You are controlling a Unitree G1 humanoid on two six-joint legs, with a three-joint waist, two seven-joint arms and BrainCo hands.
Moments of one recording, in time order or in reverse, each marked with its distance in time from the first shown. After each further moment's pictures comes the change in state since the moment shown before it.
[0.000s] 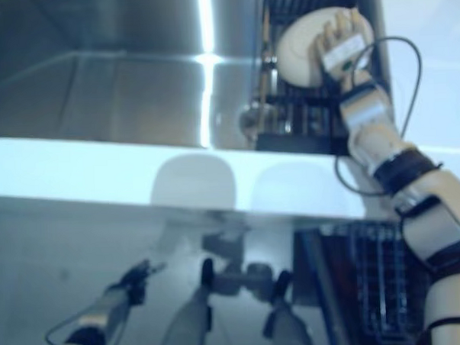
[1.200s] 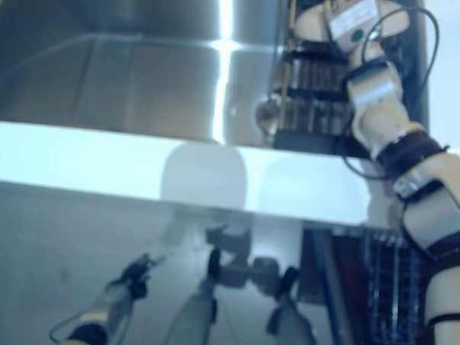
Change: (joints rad) left arm -0.007 -0.002 0.001 -0.004 -0.095 -0.038 0.029; right arm -0.080 -0.001 0.021 0.065 0.042 0.031 -0.186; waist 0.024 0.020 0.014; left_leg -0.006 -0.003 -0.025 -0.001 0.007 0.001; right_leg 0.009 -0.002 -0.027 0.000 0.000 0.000
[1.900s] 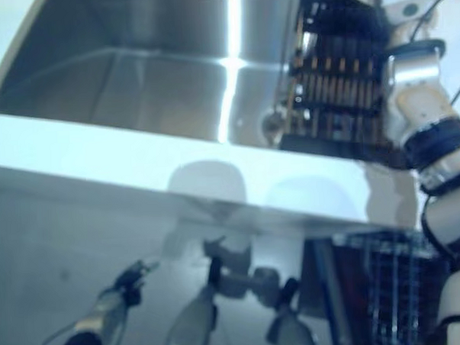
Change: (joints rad) left arm 0.062 0.007 0.046 0.005 0.038 -0.019 -0.019; right arm -0.041 -0.114 -0.046 0.024 0.428 -0.026 -0.109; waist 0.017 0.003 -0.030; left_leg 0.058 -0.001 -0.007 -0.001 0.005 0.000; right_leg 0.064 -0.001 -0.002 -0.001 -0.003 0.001
